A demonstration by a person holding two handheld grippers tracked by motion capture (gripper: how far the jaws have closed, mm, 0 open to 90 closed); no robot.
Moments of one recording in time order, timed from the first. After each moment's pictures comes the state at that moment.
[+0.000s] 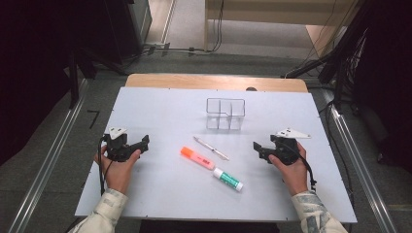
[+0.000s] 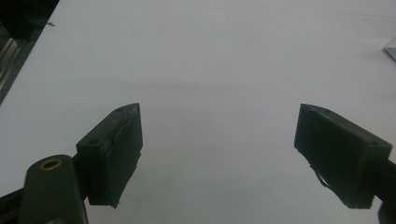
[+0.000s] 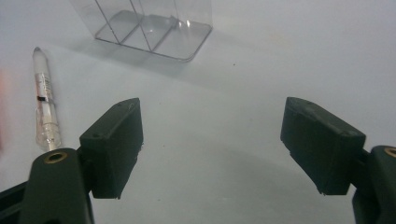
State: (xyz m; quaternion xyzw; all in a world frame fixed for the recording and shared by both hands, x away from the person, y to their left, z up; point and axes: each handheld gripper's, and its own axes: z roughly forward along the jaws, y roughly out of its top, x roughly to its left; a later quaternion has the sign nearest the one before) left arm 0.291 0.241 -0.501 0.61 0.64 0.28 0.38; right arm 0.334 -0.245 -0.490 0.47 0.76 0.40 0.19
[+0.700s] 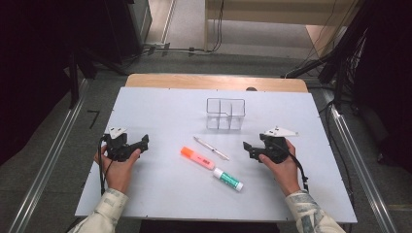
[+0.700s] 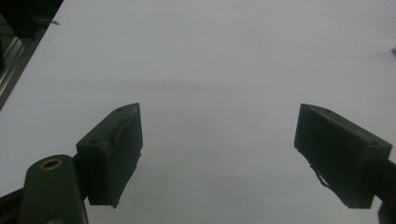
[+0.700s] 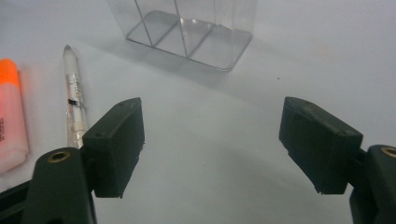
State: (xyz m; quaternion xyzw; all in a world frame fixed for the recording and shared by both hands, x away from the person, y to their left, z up) left arm 0.293 0.241 -0.503 0.60 0.64 0.29 0.38; right arm 0.338 -0.216 -0.491 0.44 0.78 0.41 0.18
